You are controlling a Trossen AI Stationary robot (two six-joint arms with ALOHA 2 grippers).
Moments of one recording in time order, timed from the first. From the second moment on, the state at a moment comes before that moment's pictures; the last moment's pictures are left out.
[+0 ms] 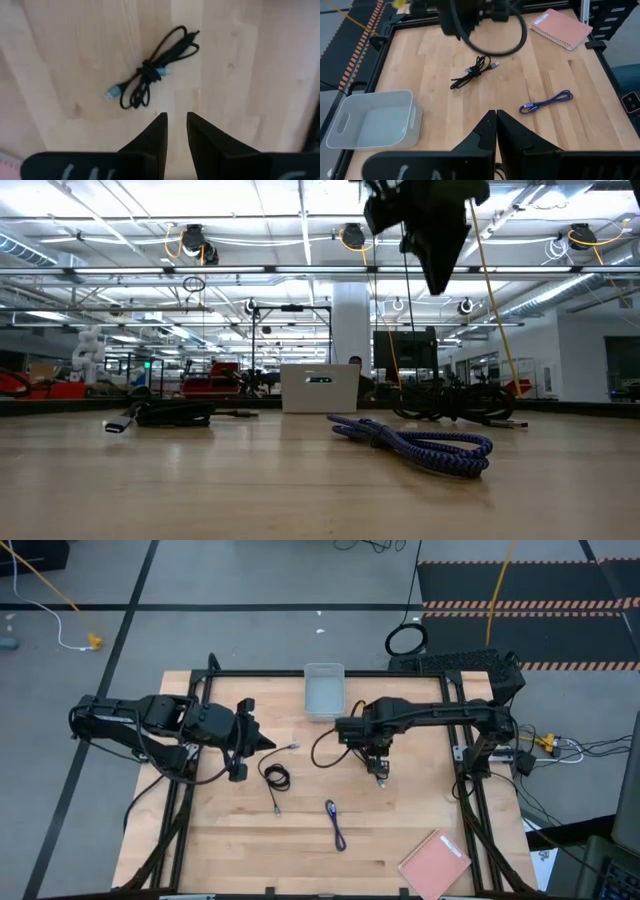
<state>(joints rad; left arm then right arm) -0.17 1.17 1.39 -0.87 -0.16 0.00 -0.01 1.78 1.65 -1.49 0.13 0.06</state>
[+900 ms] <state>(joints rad) -0.18 1.17 1.39 -0.87 -0.16 -0.01 0.03 1.78 1.26 -1.16 0.13 0.26</state>
